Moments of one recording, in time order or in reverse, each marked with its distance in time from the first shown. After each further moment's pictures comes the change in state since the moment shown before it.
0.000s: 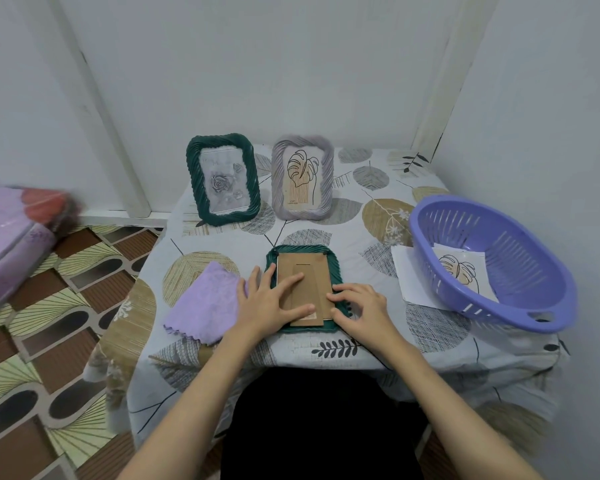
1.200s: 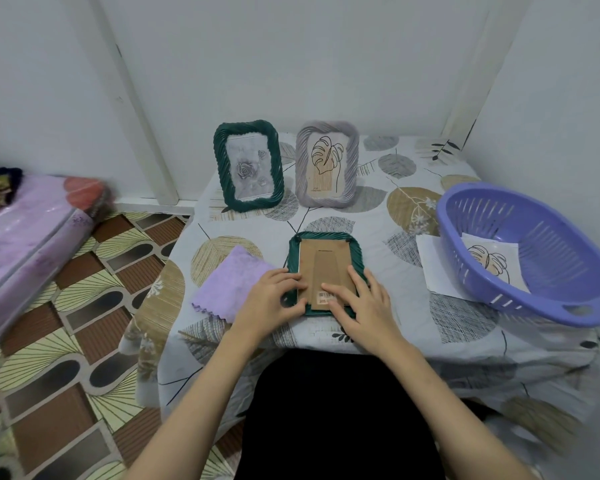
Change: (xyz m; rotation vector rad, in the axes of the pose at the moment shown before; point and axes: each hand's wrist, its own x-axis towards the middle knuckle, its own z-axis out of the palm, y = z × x) left_hand -0.031 -0.029 -0.003 -0.206 0.240 0.263; right_hand -0.021 -0.028 0.021 -0.283 -0.201 -0.004
